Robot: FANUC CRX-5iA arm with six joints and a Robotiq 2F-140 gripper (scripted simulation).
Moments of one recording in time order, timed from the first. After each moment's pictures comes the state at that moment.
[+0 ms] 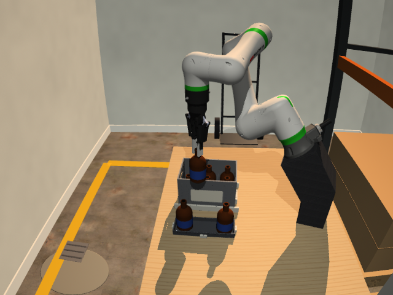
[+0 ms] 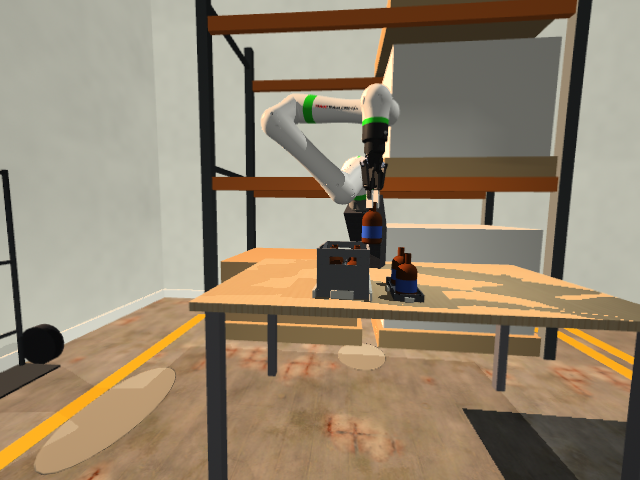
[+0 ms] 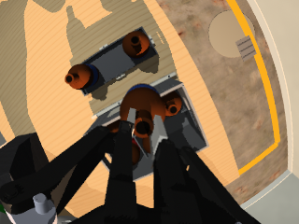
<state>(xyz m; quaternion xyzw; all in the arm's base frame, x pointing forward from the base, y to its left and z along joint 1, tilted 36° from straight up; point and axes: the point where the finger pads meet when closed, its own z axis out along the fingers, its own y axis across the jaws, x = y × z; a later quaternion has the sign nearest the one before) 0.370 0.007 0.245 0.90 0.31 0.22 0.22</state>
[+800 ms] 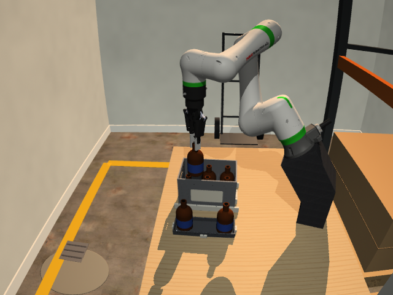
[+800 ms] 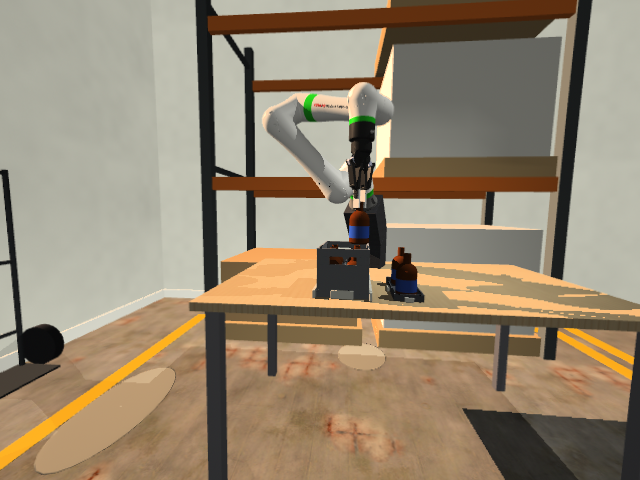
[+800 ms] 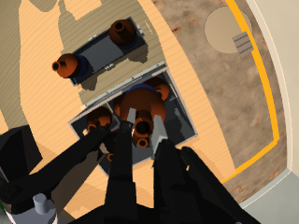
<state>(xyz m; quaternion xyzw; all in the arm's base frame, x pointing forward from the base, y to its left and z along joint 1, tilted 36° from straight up) 0.375 -0.039 0.263 0.90 0.31 0.22 0.22</state>
